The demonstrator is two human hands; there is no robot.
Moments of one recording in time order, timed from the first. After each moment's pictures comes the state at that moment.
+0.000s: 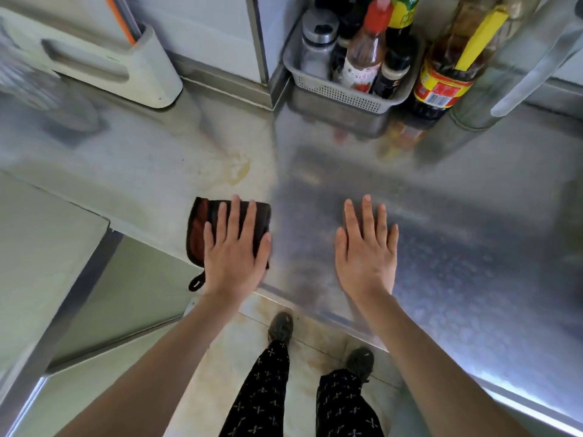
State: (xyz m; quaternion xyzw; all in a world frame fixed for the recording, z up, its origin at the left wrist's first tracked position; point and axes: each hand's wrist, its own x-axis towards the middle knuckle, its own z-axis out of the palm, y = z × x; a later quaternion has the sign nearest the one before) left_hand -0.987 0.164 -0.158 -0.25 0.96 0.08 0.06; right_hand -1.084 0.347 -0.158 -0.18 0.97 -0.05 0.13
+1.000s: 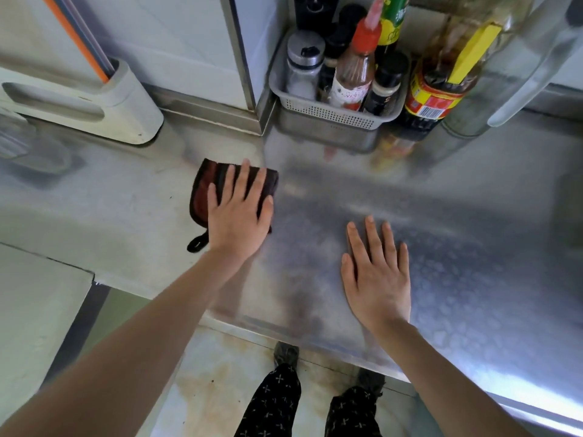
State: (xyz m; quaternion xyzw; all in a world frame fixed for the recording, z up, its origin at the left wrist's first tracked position) left_hand -1.094 0.109 -0.164 -0.16 0.98 0.08 0.02; right_hand -1.084 0.348 -0.163 -0.17 0.98 -0.03 0.09
